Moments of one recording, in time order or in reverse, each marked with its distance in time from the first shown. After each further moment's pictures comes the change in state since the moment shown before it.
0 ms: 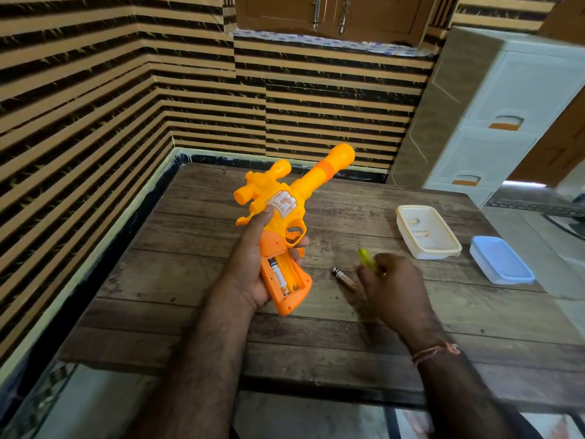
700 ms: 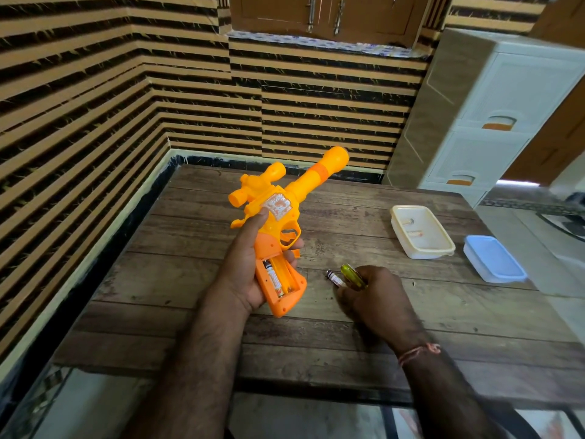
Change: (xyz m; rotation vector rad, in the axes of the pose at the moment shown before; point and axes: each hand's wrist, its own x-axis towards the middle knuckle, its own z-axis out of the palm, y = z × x) left_hand -0.006 0.003 0.005 -0.010 0.021 -0.022; right_hand -0.003 0.012 0.016 0.042 -0.174 0.048
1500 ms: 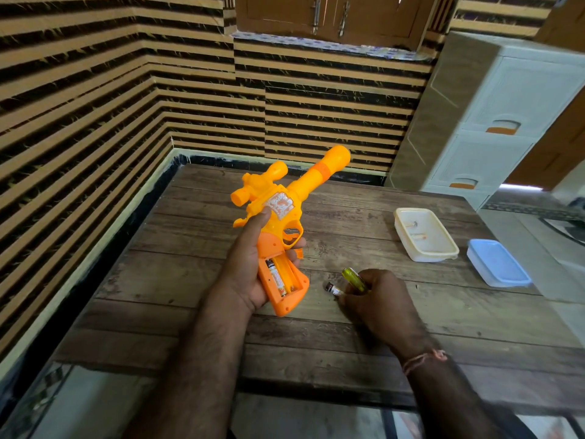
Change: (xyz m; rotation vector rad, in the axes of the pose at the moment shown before) left_hand 0.000 0.002 0.000 -0.004 0.023 0.031; right_hand -0.008 -0.008 -0.003 0.022 -0.010 0.036
